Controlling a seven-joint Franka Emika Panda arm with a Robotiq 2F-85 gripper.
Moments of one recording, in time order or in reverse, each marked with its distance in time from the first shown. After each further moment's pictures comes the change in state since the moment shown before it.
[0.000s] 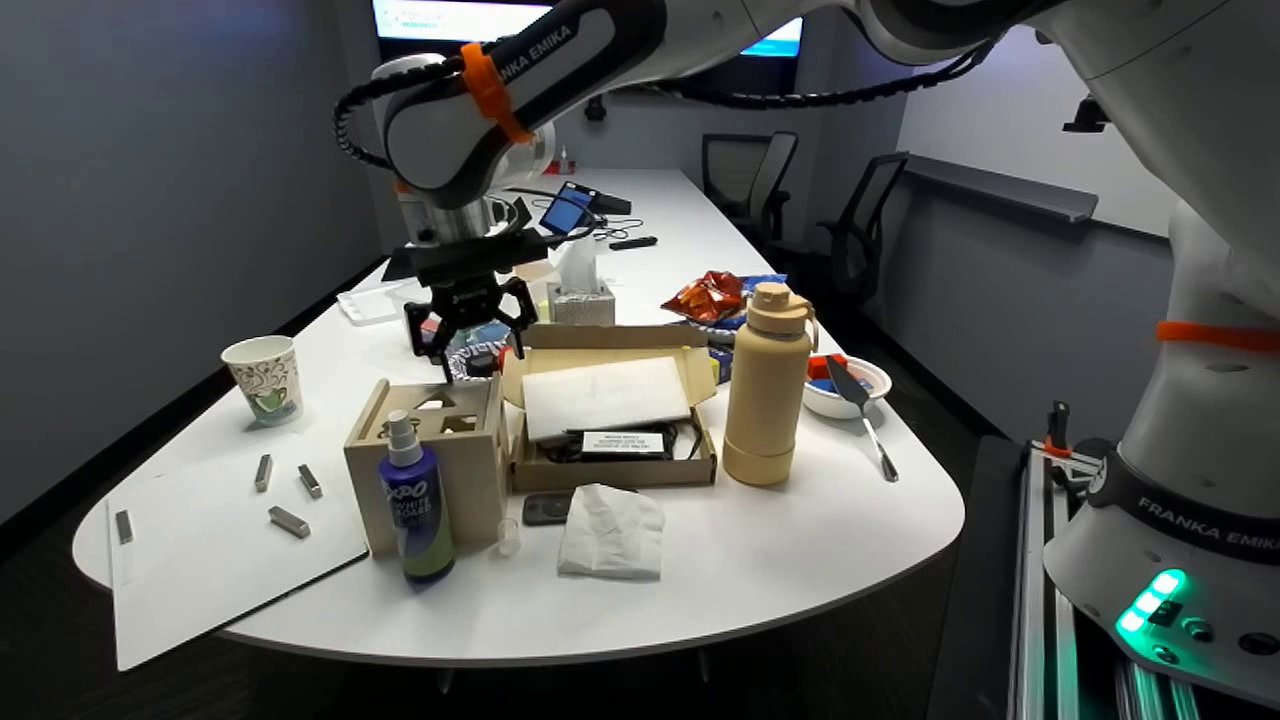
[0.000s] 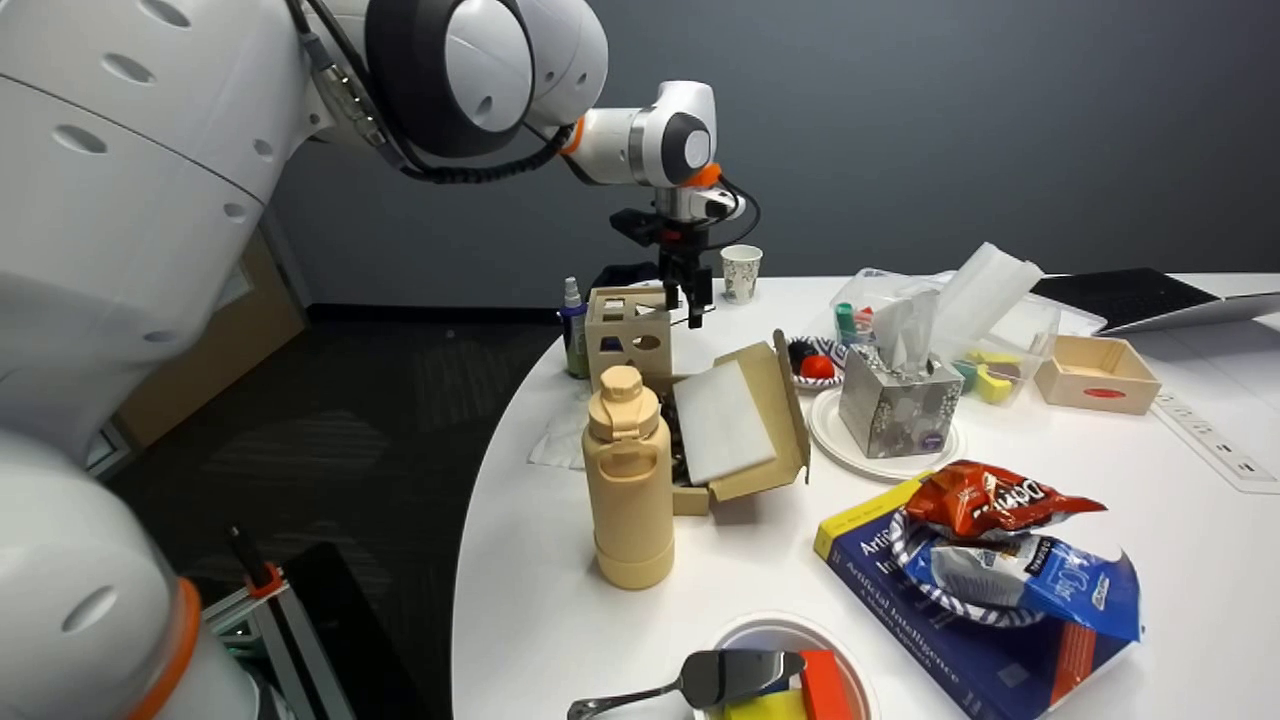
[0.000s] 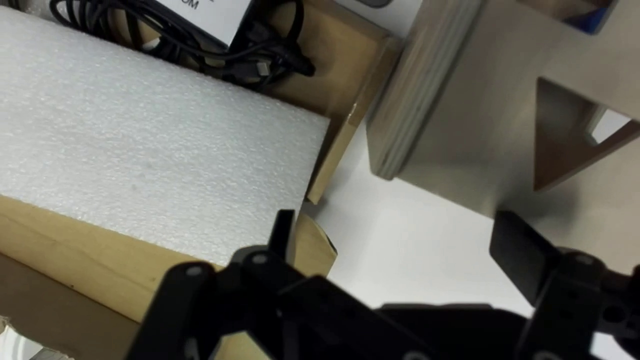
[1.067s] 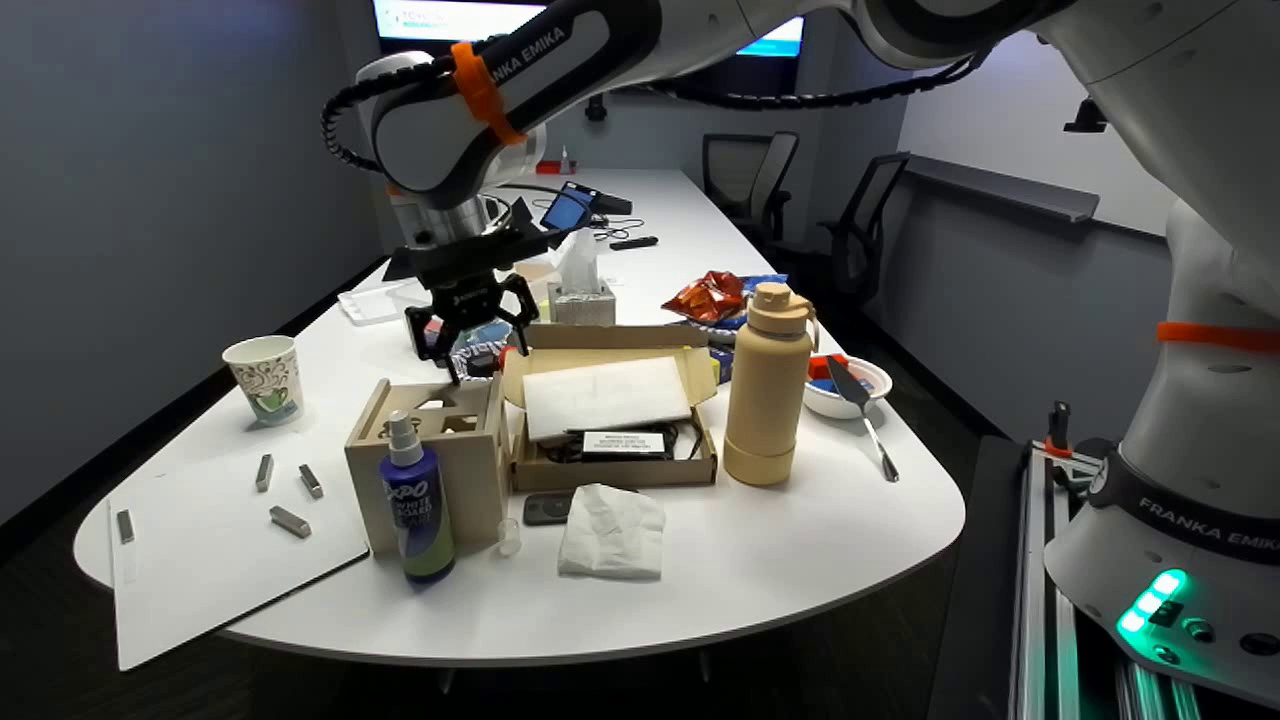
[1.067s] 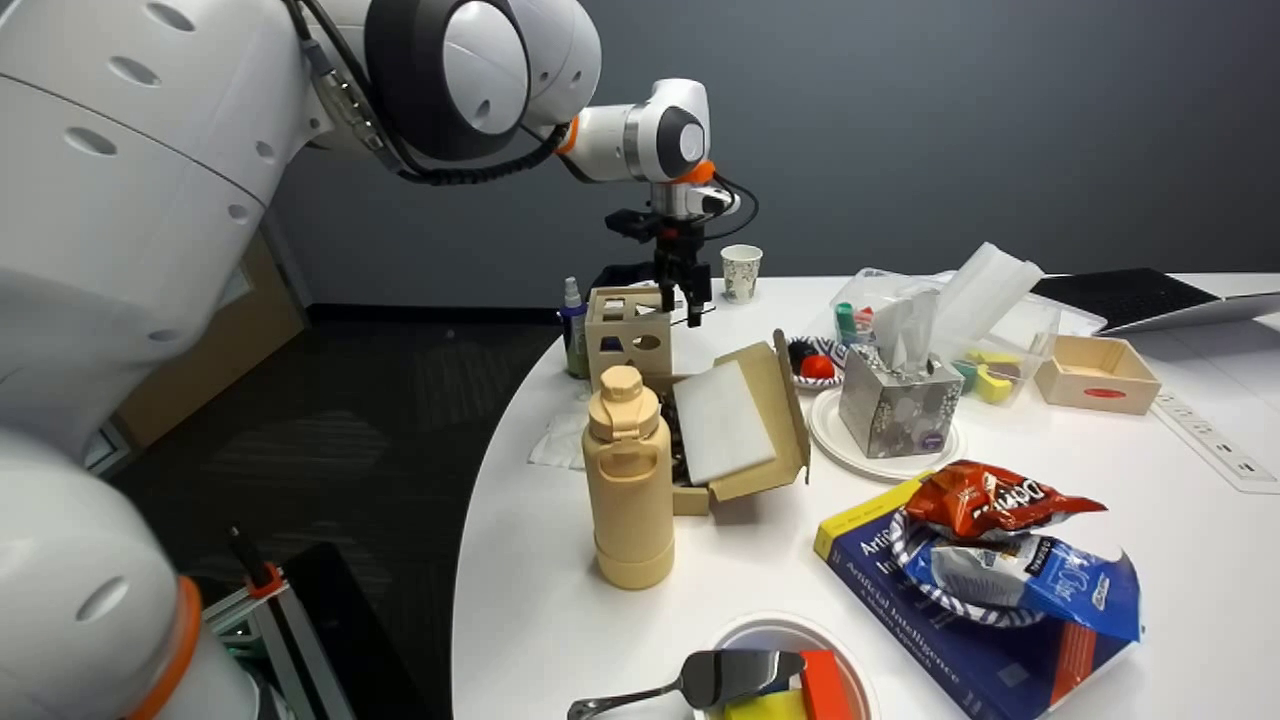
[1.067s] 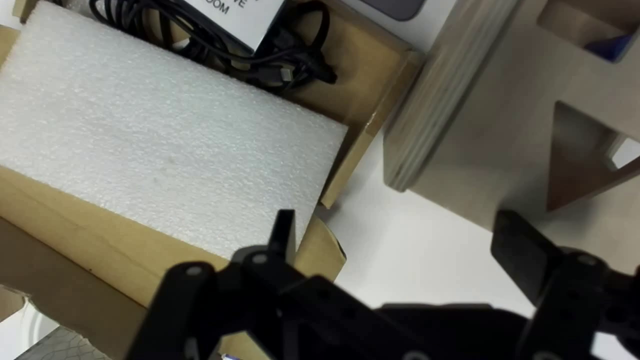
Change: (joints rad) arm 0.033 0.017 -0.027 0.040 -0.025 -0.067 -0.032
